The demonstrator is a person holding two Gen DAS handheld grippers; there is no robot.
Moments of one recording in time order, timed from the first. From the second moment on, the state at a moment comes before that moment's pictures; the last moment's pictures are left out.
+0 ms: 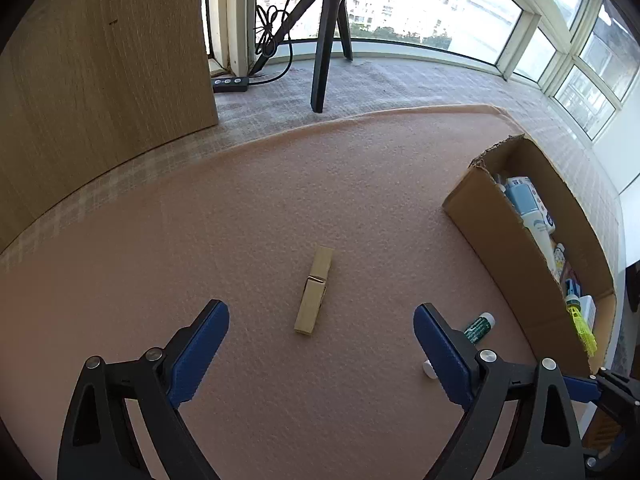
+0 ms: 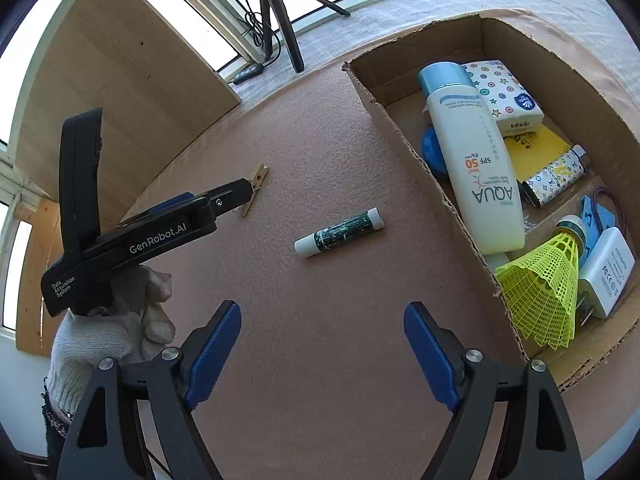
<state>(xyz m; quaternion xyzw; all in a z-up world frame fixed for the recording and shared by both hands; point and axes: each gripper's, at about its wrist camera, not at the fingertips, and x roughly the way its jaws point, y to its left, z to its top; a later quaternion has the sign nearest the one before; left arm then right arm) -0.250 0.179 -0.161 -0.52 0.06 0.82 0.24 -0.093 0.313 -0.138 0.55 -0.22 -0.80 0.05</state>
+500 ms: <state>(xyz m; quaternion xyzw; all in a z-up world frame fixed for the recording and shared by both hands) -0.264 0.180 -0.179 -0.52 0.08 0.81 0.27 -0.128 0.317 -0.166 0.55 -0.29 -0.78 -0.07</state>
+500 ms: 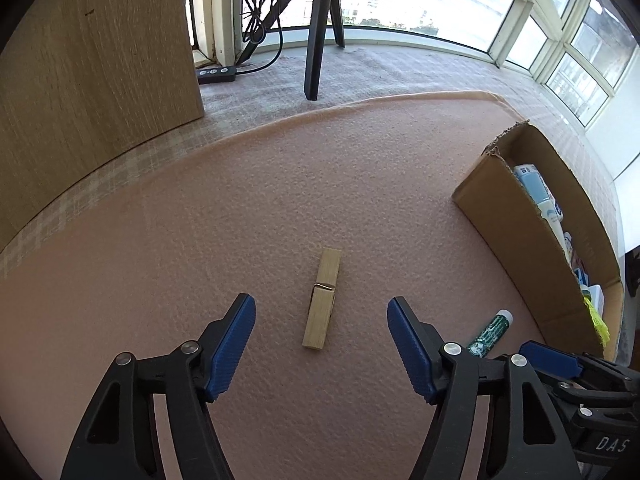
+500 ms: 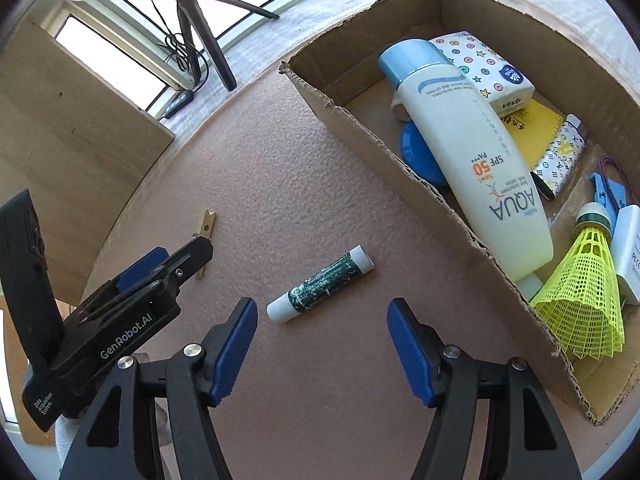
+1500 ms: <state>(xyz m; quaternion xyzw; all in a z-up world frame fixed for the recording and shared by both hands) -0.268 0.156 -0.189 -0.53 0.06 0.80 0.26 -0.151 0.280 -0.176 0.58 -0.13 -0.81 -0.06</state>
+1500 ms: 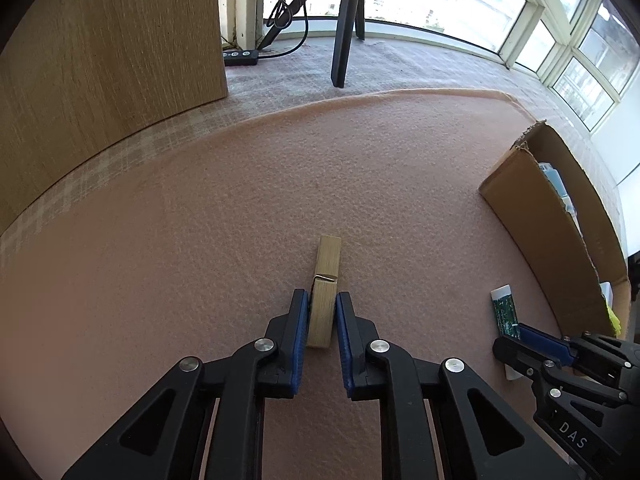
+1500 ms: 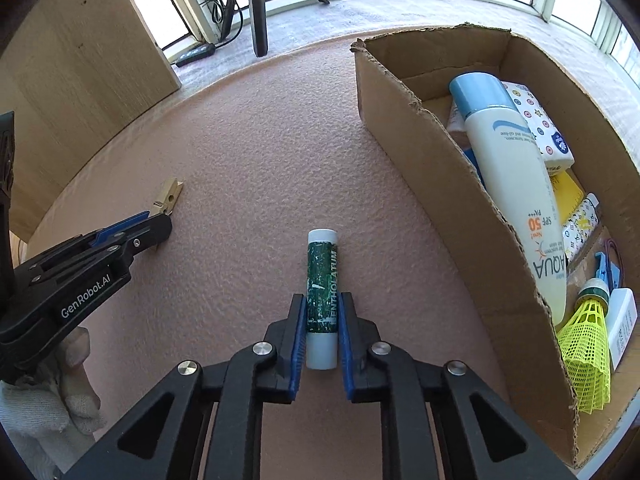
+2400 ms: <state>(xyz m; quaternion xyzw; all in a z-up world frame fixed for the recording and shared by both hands) -0.161 0.135 -0.137 -0.51 -0.01 0.82 0.25 -0.070 0.300 -0.114 0.54 -0.10 -0.83 0.08</state>
